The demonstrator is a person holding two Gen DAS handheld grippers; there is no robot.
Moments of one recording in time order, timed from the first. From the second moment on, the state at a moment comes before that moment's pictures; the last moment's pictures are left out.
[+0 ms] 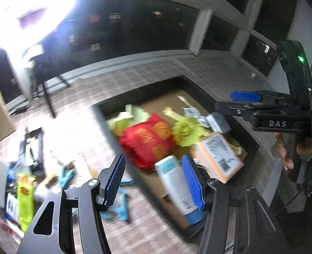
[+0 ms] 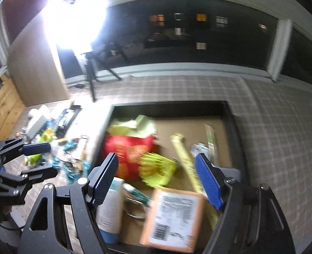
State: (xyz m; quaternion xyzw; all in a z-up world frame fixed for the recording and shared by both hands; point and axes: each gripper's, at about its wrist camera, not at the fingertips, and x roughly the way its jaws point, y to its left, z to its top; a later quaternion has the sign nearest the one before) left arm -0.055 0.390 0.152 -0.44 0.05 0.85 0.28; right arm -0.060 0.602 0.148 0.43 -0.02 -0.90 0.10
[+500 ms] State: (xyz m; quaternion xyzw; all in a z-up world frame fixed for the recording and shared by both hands) left arm -0.044 0.159 0.133 -0.45 -0.08 0.88 0.07; right arm -0.103 0.424 0.153 0.43 0.07 -0.87 0.23
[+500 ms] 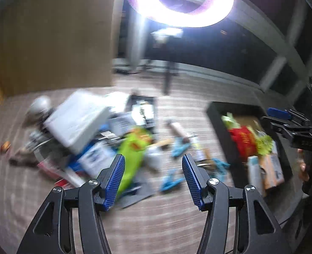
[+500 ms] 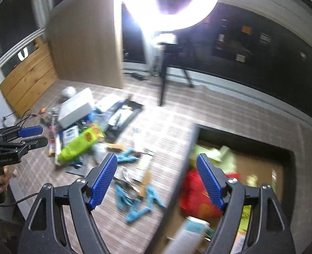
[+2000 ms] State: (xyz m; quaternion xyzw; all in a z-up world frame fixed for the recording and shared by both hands) left arm -0.120 0.029 0.045 -0.47 -0.29 0.83 -0.02; right arm -0.243 0.150 0.073 0.51 0.12 -0.76 0.38
